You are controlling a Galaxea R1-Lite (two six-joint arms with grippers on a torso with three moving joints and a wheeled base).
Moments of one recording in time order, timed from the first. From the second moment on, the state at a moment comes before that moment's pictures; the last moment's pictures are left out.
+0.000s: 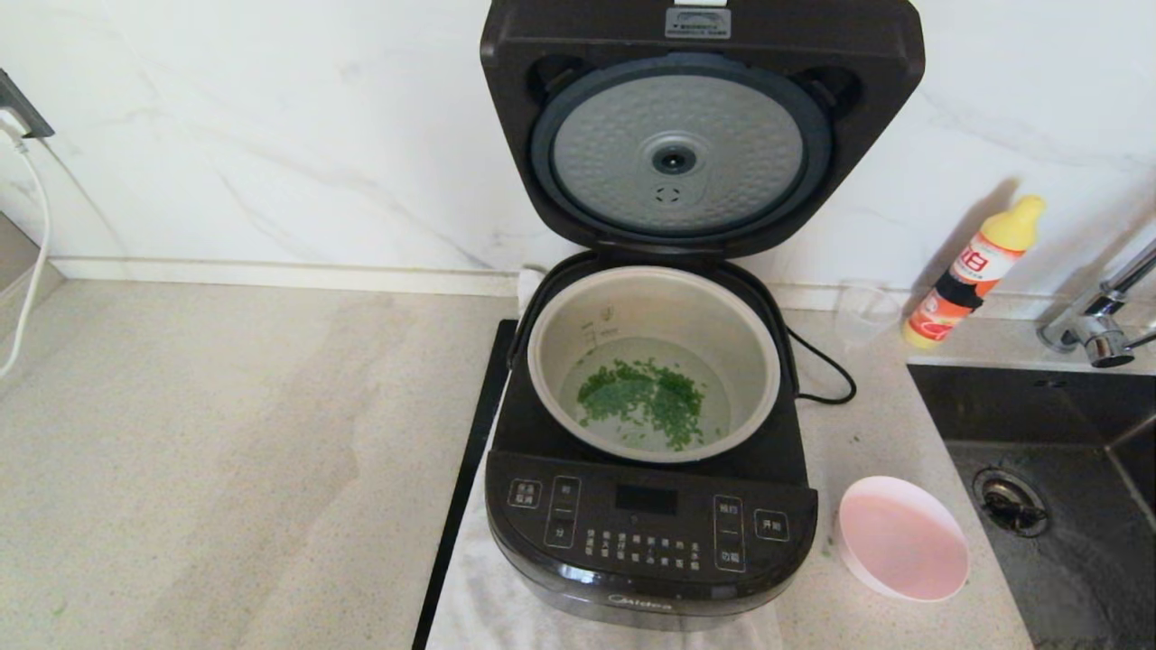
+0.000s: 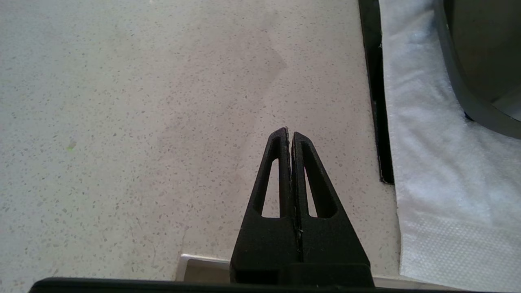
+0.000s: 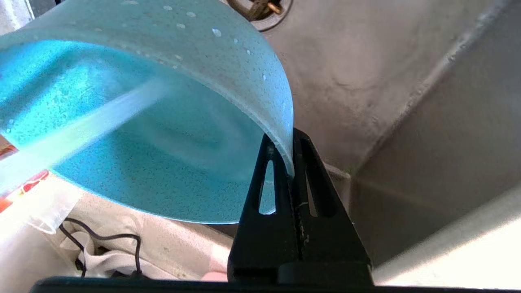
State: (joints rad) left arm -0.02 0.00 -0.04 0.09 0.01 -0.01; right arm -1.08 2.33 -1.93 0.86 0.60 0.43
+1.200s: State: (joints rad) left arm -0.02 0.00 -0.04 0.09 0.01 -0.01; right arm -1.05 2.33 -1.93 0.86 0.60 0.43
